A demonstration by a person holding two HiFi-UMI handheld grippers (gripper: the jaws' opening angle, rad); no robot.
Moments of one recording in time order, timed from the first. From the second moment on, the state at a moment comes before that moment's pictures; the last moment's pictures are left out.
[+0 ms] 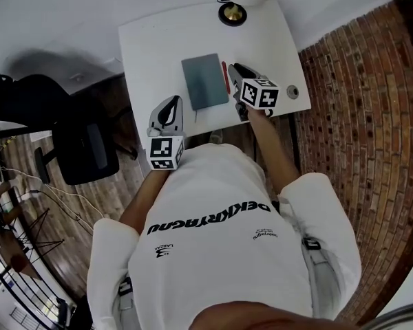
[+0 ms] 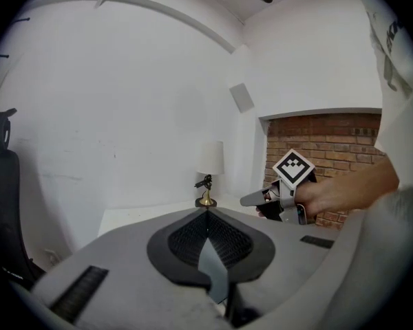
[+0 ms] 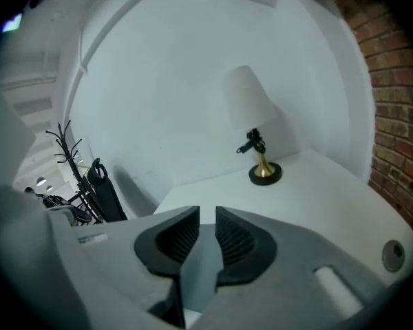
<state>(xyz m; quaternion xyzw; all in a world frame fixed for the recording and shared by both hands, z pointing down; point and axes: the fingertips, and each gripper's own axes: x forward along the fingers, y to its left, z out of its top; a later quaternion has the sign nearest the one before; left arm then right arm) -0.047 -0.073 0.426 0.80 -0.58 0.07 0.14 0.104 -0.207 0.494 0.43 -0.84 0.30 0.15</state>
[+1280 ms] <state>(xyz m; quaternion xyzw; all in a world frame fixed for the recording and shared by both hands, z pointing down) -0.022 -0.065 0.406 0.84 -0.53 0.06 0.11 0.071 -0.094 0.407 0.47 -0.87 0.16 0.04</state>
